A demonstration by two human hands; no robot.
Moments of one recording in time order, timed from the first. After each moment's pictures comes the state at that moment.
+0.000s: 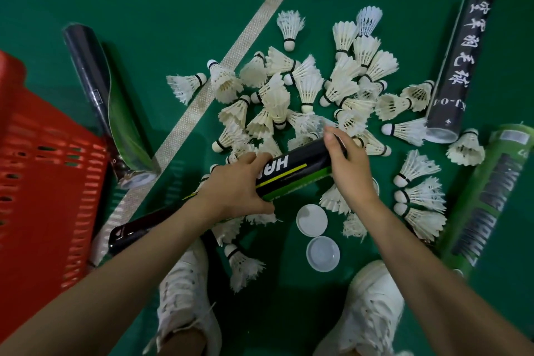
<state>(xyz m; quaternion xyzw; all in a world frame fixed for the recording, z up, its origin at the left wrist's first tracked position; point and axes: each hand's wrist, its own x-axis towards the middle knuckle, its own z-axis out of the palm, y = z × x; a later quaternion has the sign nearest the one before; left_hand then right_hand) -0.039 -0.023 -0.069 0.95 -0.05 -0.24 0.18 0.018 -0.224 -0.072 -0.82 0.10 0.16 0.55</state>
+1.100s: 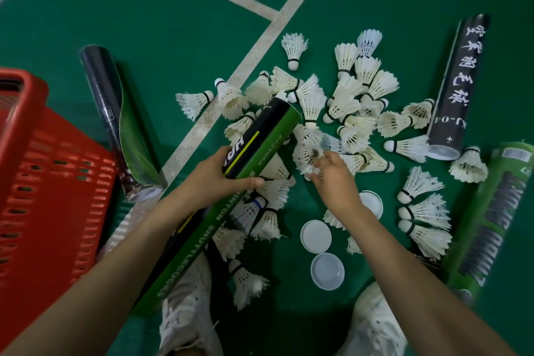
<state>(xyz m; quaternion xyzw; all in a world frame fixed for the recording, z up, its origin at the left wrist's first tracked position) -0.027 0.023 -0.051 0.86 0.16 -0.25 0.41 0.031 -0.219 -0.128 -0.96 -0.11 0.17 0.20</state>
